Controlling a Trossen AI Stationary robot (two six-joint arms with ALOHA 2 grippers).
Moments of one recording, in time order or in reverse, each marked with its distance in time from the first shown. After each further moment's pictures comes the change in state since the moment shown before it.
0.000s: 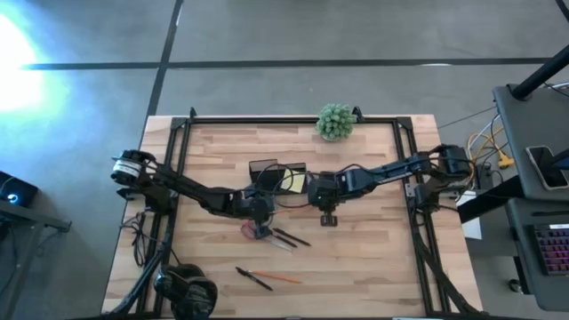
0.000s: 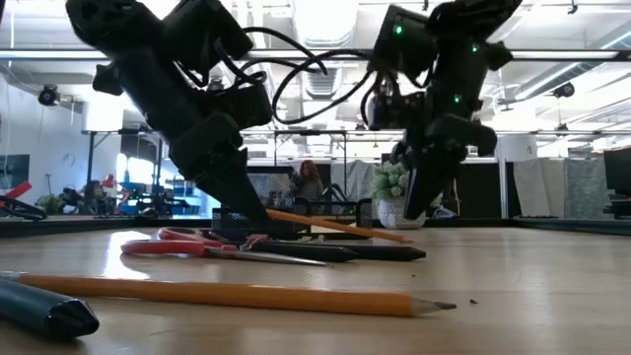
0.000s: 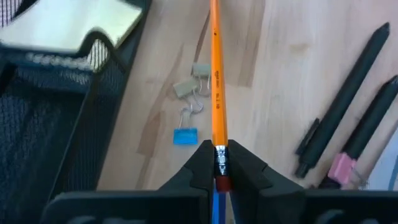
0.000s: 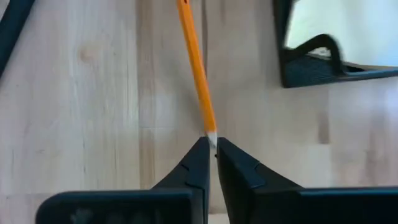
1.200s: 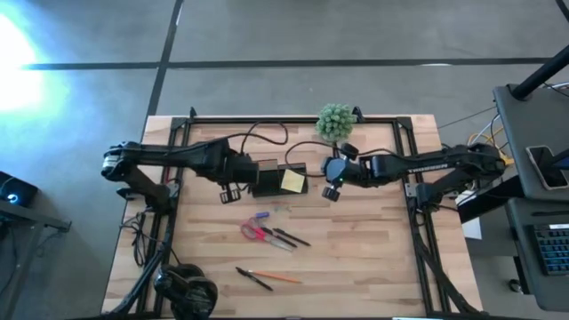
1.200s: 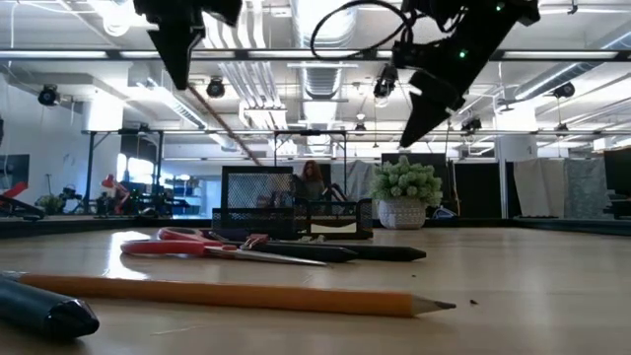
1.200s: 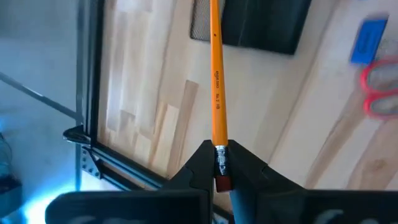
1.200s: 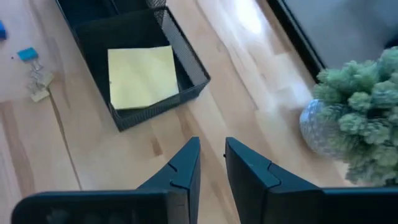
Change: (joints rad) left arm 0.144 -0.105 0.786 -1.579 -0.142 0.035; right arm -0.056 -0.297 -0.055 -0.018 0.385 0.137
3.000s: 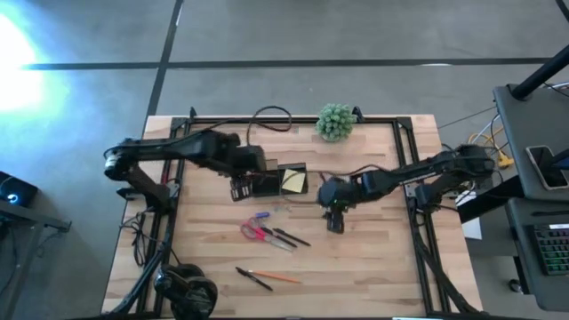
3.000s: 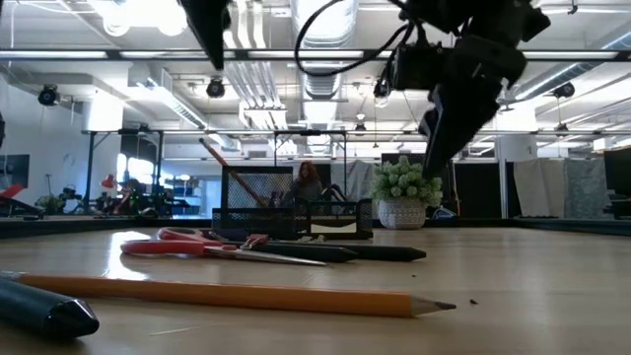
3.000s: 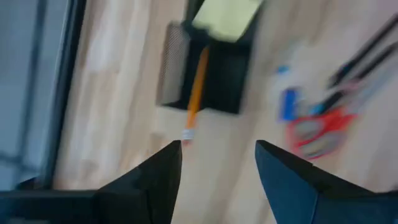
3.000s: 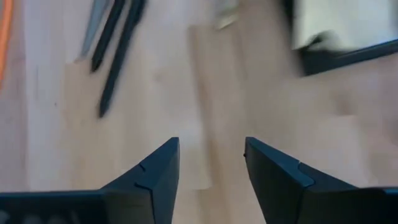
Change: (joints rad) left arm 0.019 0.017 0.167 0.125 0.140 0.045; right arm 0.144 0.124 -0.017 0.033 -0.471 0.106
